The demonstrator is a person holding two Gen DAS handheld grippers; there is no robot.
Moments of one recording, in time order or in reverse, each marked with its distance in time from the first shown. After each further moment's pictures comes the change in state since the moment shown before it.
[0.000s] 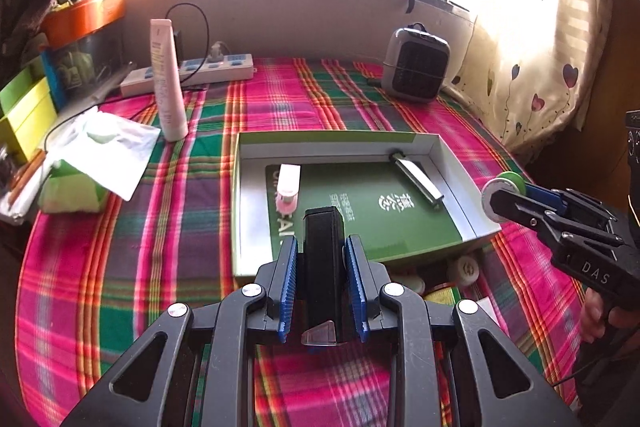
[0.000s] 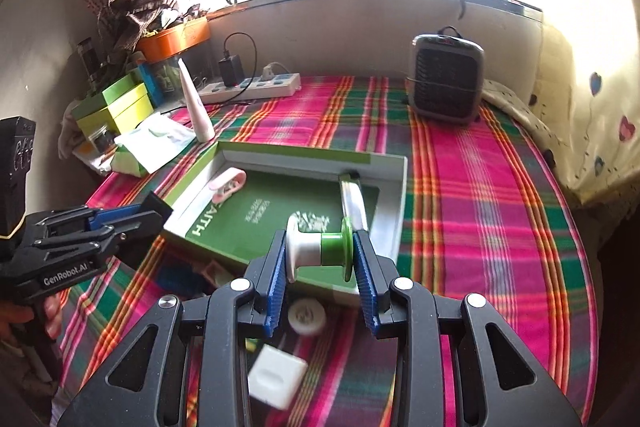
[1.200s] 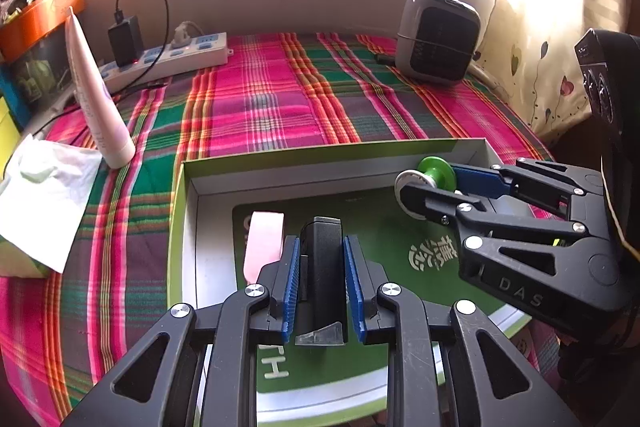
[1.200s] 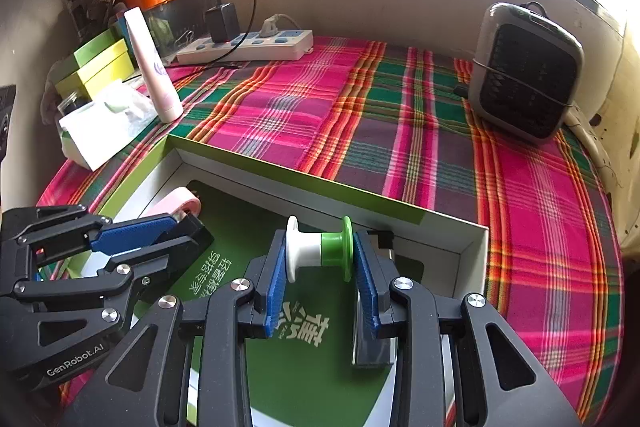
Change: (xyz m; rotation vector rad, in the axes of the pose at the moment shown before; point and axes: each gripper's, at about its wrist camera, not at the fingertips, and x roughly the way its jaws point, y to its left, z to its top) left arm 0.096 -0.008 0.044 0.041 0.092 0.024; right arm 0.120 -0.001 0.047 -0.104 0.158 0.028
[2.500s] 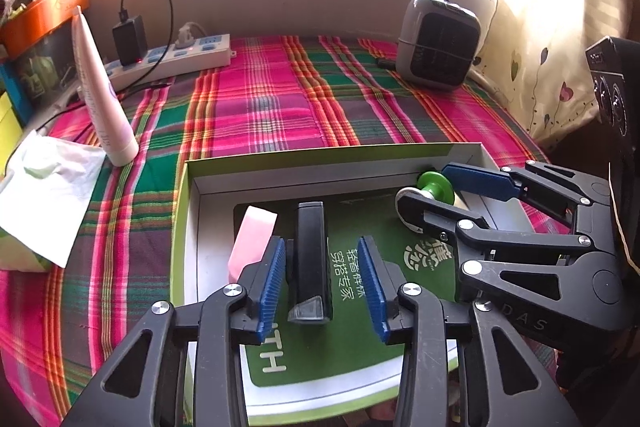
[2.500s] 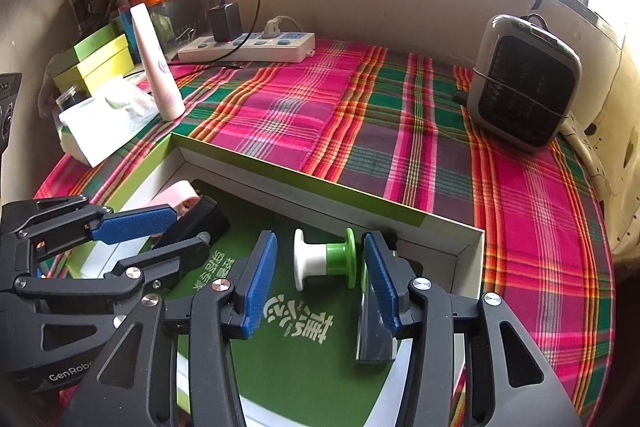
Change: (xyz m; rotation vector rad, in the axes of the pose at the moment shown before) left arm -0.008 -0.001 -0.004 -0.016 -0.009 -0.004; right arm -0.008 0.007 -0.001 -0.013 -0.015 -0.023
